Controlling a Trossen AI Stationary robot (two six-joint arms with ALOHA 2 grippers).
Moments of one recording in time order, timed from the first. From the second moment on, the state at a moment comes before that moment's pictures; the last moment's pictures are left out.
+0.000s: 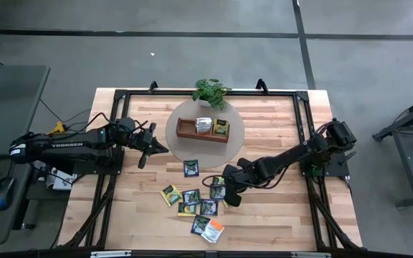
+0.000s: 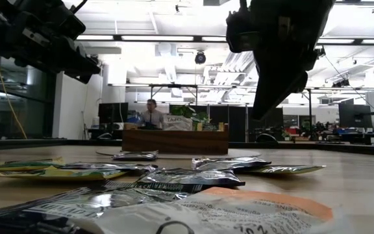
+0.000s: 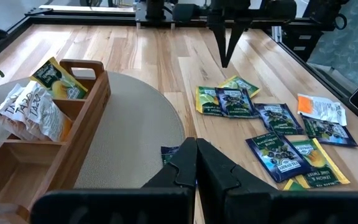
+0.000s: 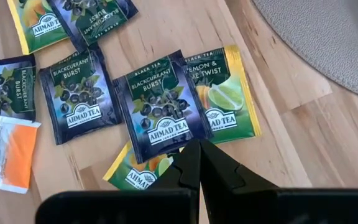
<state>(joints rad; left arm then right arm) 0.25 0.62 0.28 0.00 0.38 0.10 0.35 1.74 1.12 -0.50 0.15 0.76</state>
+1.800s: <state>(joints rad) -0.54 1.00 0.31 0.26 -0.40 -0.55 0.34 1.73 1.12 -0.65 0.22 0.77</state>
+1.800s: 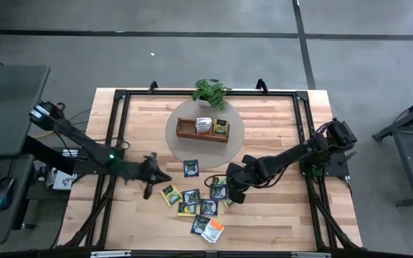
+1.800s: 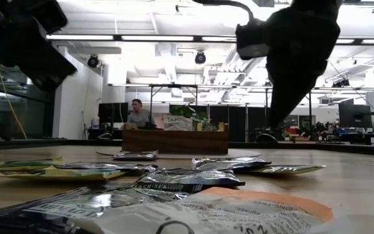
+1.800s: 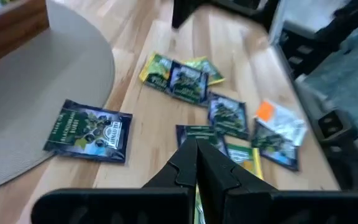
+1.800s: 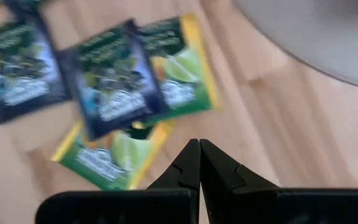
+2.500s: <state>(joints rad) -0.49 1.87 1.02 0.36 -0.32 -0.21 0.48 1.59 1.13 -0.96 0.42 1.07</state>
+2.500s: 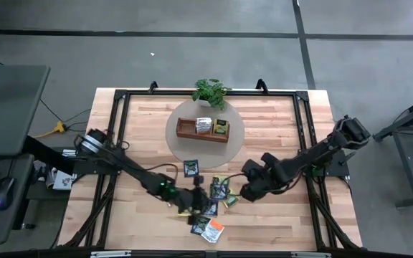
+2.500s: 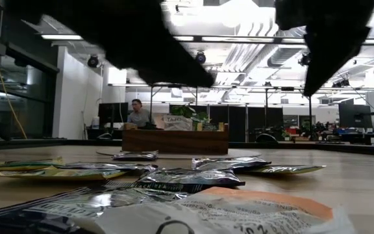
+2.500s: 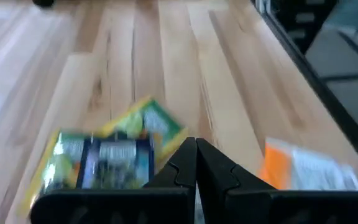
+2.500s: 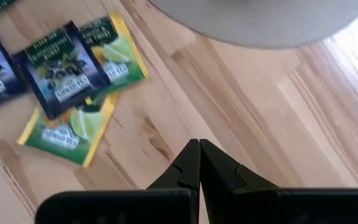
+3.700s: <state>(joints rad) -0.39 2.17 1.35 0.07 -0.27 -0.23 0.59 1.59 1.12 -0.93 0.46 1.22</state>
